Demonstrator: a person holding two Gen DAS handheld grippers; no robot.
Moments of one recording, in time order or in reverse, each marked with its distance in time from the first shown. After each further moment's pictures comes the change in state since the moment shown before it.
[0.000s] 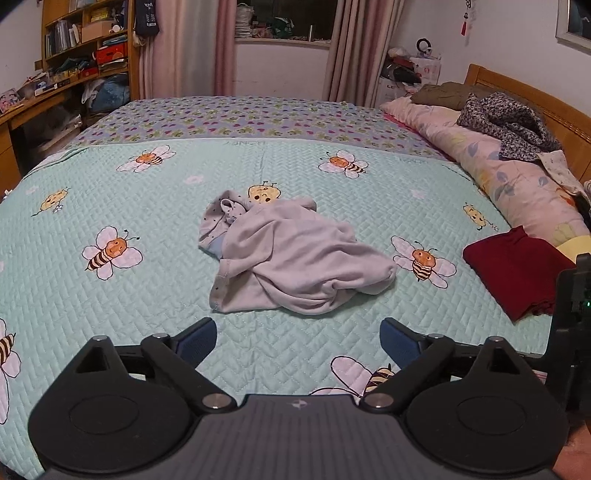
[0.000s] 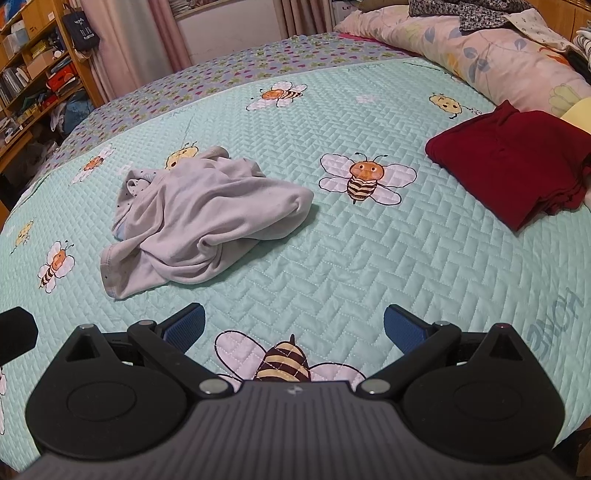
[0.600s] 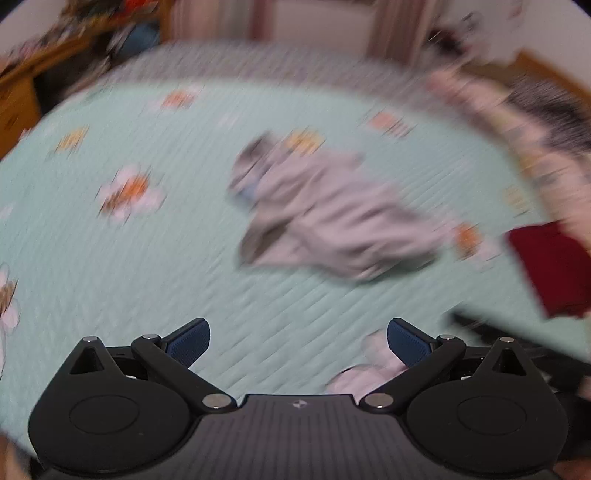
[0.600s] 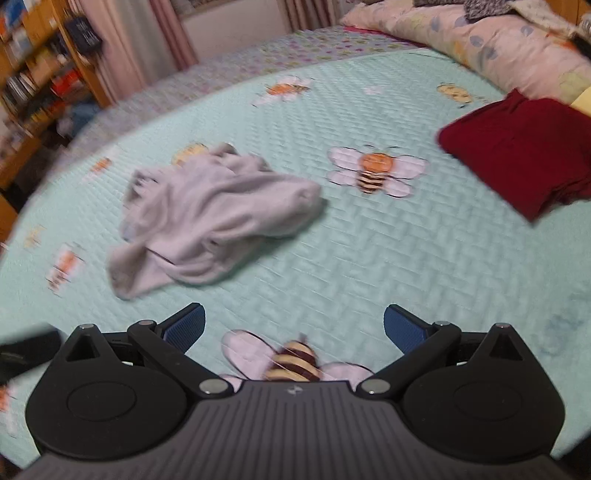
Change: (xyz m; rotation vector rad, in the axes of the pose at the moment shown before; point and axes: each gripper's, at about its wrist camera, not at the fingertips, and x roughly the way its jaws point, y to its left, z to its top) left arm 0.064 0.046 -0.008 -0.123 0.187 0.082; right arm 0.008 -0.009 0.000 0.044 -0.017 0.102
